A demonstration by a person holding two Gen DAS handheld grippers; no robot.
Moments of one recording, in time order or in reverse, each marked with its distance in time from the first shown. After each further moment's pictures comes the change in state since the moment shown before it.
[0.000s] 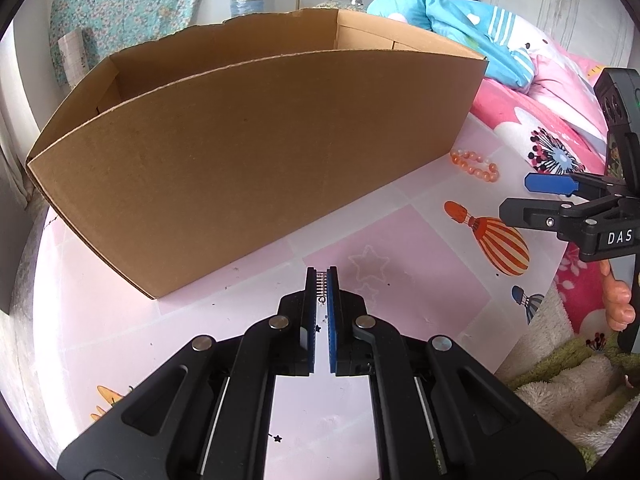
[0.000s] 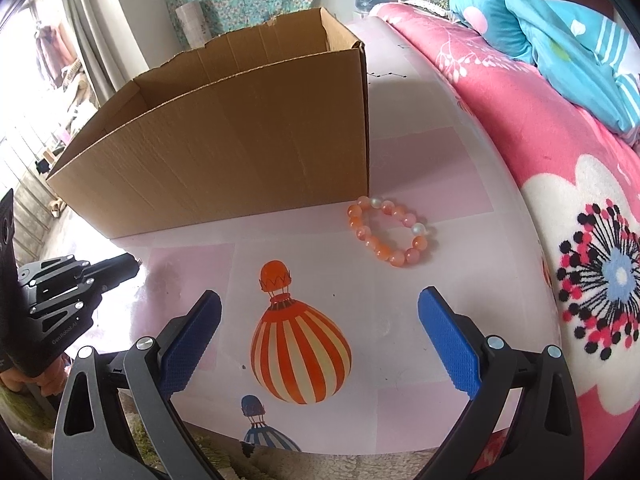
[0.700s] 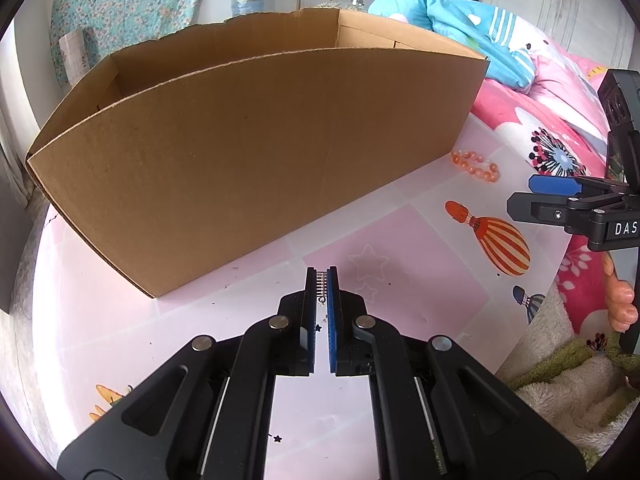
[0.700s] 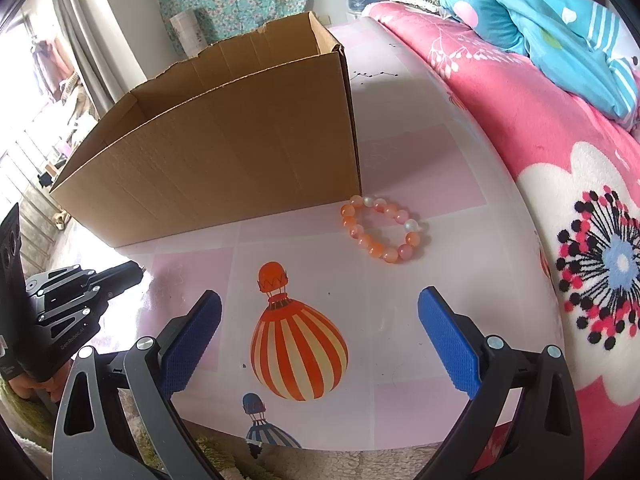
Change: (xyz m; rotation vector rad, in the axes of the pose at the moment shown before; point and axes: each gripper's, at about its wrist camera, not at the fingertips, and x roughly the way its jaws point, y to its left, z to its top) left arm 0.000 0.001 -0.001 -0.004 -0.001 0.001; right arm -0.004 -0.008 -0.003 0.037 -0.009 0.023
